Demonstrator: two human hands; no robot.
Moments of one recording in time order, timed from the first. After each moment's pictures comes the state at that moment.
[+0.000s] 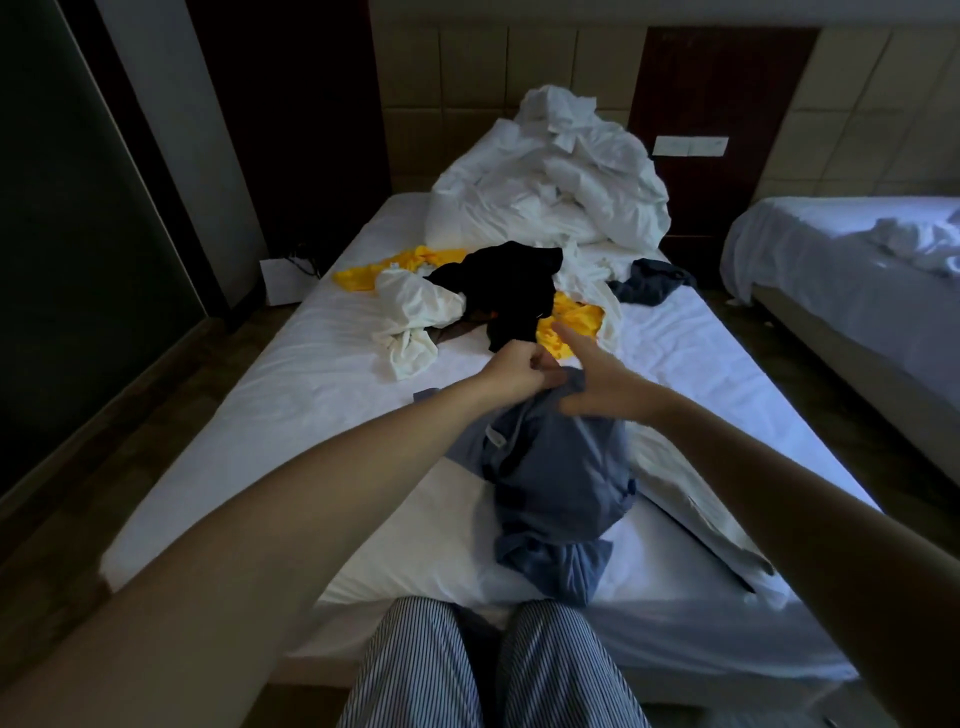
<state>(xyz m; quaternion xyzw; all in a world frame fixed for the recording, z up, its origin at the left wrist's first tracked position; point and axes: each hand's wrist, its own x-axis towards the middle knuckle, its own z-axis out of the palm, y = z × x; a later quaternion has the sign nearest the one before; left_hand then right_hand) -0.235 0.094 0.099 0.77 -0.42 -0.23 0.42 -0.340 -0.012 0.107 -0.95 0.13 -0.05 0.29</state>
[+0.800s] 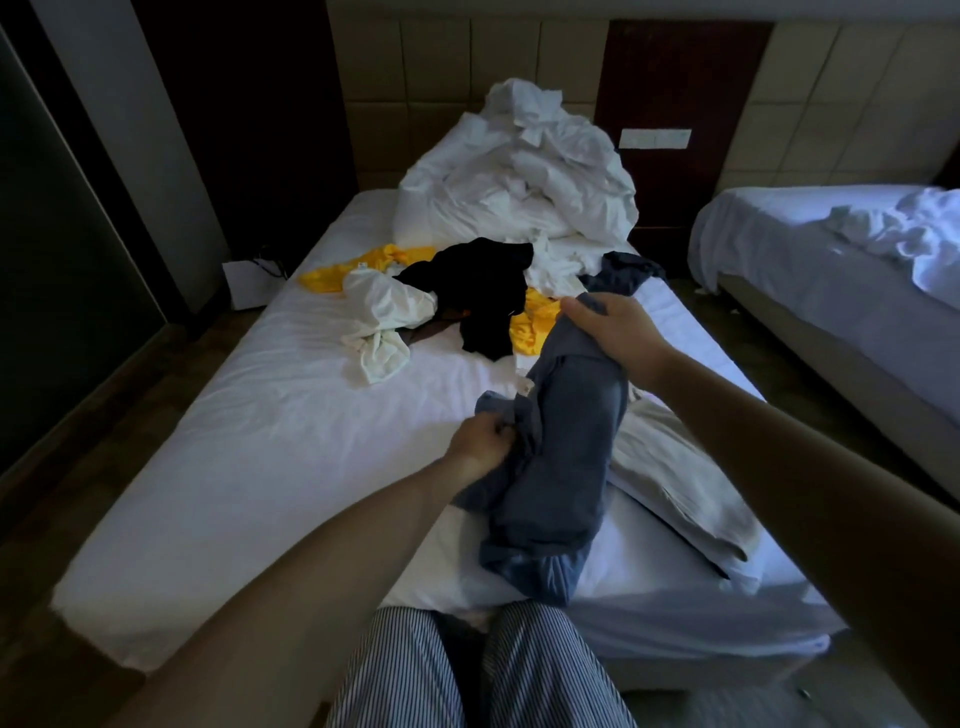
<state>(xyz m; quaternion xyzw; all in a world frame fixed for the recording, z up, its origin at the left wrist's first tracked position) -0.241 0.095 0.008 0.87 -0.35 -0.18 0.29 -0.350 -0.026 0.145 -0.80 0.24 -0.25 0.48</state>
